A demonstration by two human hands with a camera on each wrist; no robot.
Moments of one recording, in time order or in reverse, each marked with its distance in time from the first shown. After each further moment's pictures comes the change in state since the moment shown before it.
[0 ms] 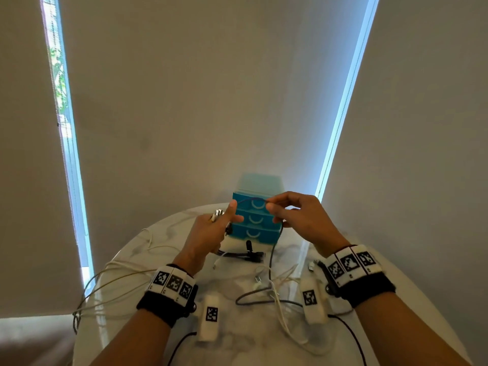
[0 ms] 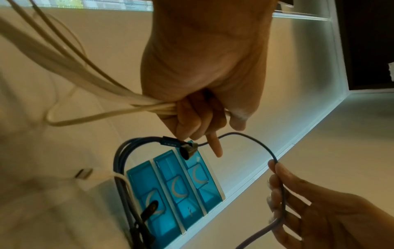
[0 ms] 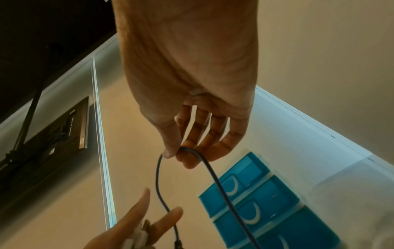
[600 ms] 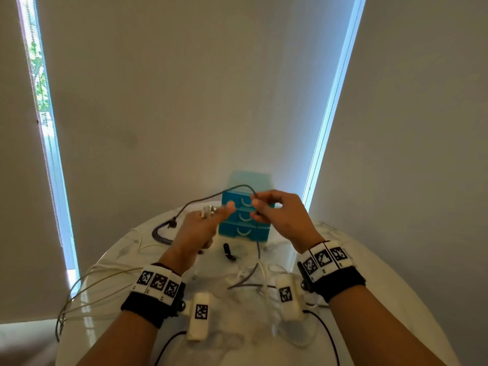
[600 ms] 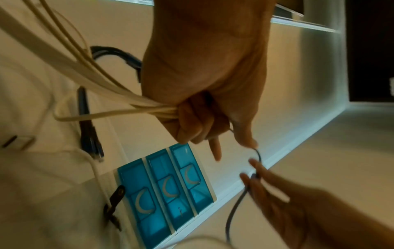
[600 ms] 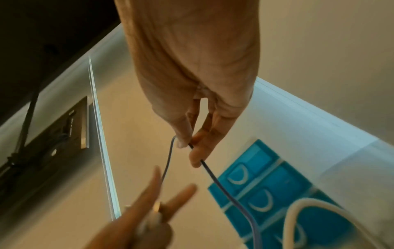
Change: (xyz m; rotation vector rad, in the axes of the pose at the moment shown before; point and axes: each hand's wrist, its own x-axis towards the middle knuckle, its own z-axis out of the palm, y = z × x) left_hand 0.001 0.002 0.003 -0.145 -0.093 0.012; right_hand 0.000 0.000 0.016 0.163 0.032 0.037
